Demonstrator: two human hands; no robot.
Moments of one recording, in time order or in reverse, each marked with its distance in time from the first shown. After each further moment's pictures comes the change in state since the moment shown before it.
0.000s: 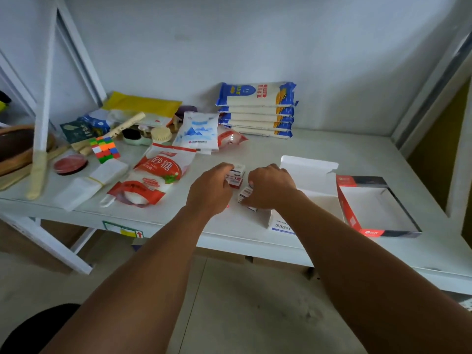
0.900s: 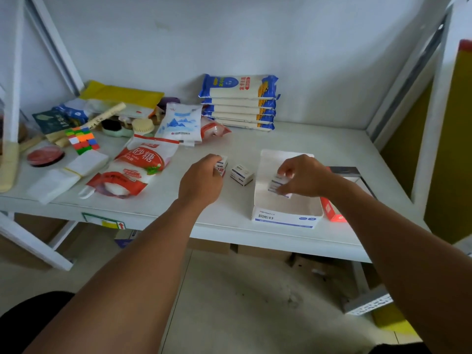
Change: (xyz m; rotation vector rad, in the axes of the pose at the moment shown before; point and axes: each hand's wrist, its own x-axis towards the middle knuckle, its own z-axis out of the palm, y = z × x) left_hand -0.008 0.025 0.003 -0.104 0.033 -0.085; right_hand -0.051 0.099 -0.028 0.334 -0.027 0.106
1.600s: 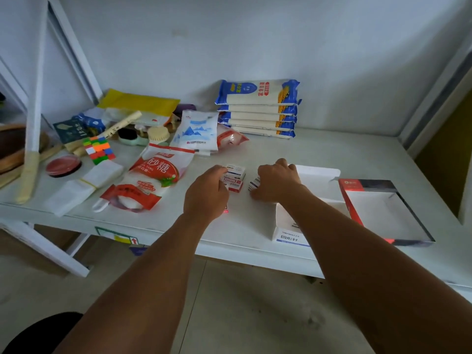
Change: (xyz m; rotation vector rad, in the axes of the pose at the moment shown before) left_hand 0.017 -0.028 0.003 0.062 0.057 -0.009; right_hand 0.084 -0.061 0.064 -0.369 0.017 -0.036
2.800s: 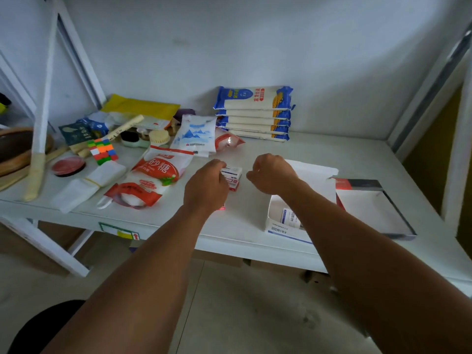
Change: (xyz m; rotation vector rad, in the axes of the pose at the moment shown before) left_hand -0.005 0.019 -0.016 0.056 0.049 0.028; right_hand -0.022 -0.008 -0.034 0.372 0.054 0.093
